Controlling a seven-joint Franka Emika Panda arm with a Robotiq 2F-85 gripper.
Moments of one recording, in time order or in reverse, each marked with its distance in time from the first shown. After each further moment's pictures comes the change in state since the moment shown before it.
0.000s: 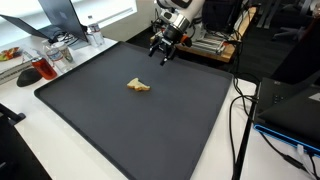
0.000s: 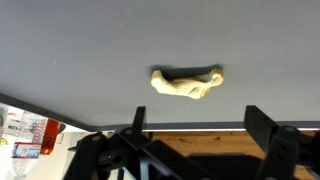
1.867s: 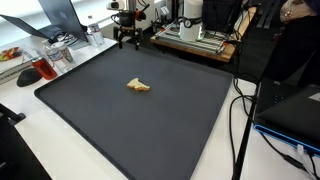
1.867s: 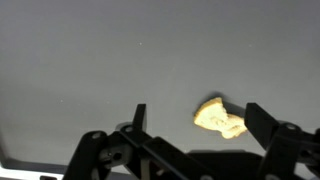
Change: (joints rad) arm -0.567 0.278 -0.143 0.528 -0.033 1.023 -1.094
